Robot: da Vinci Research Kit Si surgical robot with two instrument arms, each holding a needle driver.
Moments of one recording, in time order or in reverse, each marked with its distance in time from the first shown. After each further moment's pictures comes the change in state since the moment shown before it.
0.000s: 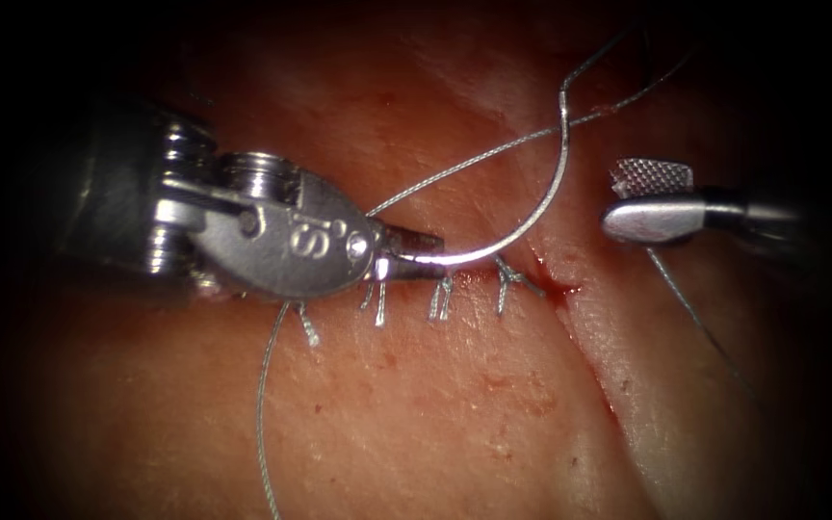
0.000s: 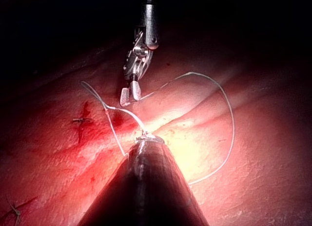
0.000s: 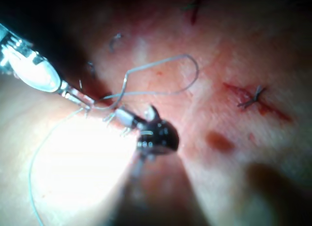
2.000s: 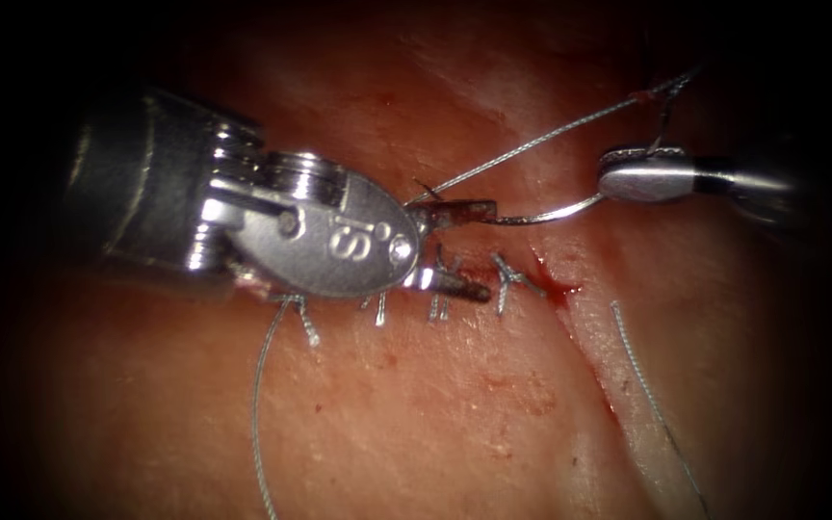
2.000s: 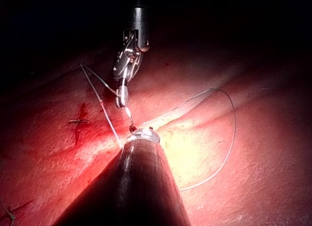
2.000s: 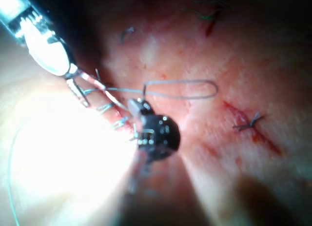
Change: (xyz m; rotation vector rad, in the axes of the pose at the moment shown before) right arm 0.003 0.001 0.001 0.037 0.013 -0.281; left arm 0.002 0.000 0.002 -0.044 0.155 0.072
